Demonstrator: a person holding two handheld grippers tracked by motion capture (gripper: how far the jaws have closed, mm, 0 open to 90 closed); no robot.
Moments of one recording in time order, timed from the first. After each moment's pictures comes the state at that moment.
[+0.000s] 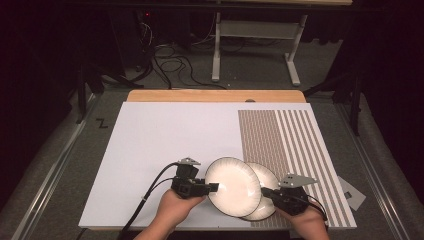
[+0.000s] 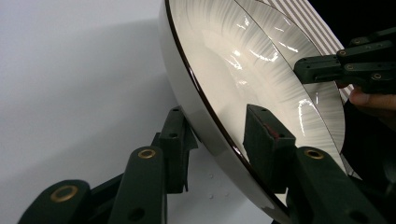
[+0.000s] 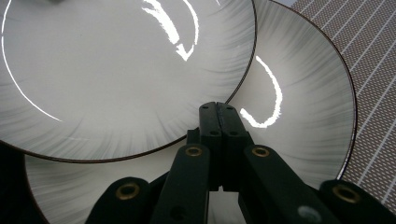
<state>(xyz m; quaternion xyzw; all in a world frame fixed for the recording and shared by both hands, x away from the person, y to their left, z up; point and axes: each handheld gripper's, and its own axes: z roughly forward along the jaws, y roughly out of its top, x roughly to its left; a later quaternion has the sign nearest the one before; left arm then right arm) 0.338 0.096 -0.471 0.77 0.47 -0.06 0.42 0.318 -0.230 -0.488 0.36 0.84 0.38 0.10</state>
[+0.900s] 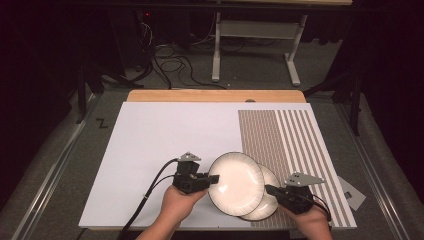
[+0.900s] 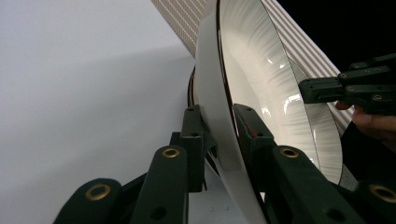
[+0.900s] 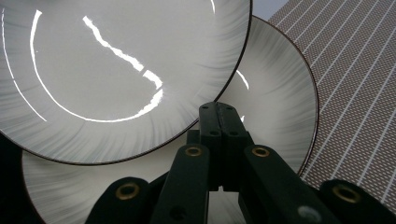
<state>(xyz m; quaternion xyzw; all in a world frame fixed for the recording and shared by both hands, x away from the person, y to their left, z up) 0.343 0.091 -0.460 0.76 0.46 -0.02 0.46 0.318 -0.241 -0.483 0.38 0.83 0.40 0.12</state>
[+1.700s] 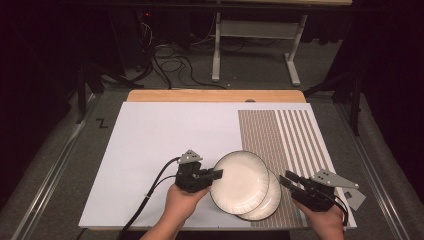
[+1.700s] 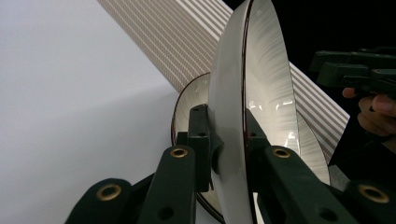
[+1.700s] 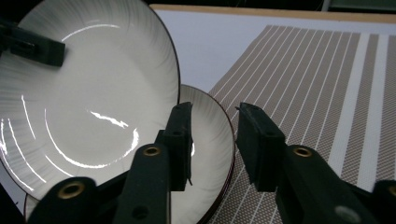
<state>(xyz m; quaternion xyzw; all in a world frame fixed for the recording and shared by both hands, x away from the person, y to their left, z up) 0.338 0.086 -0.451 0.74 0.43 0.02 0.51 0.310 -0.278 -0.455 0.42 0.74 0.49 0.18</state>
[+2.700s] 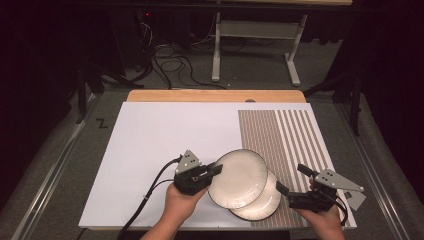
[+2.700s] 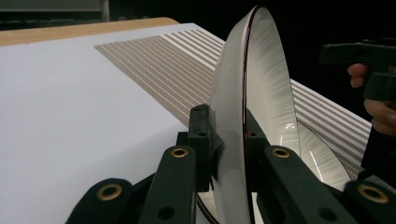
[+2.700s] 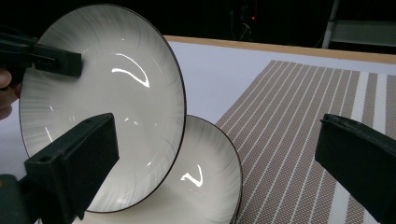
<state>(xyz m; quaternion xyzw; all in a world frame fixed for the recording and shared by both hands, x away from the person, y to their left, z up) 0.328 0.088 -0.448 0.74 0.37 0.11 0.56 0.308 -0.274 -0.448 0.39 0.73 0.53 0.20</state>
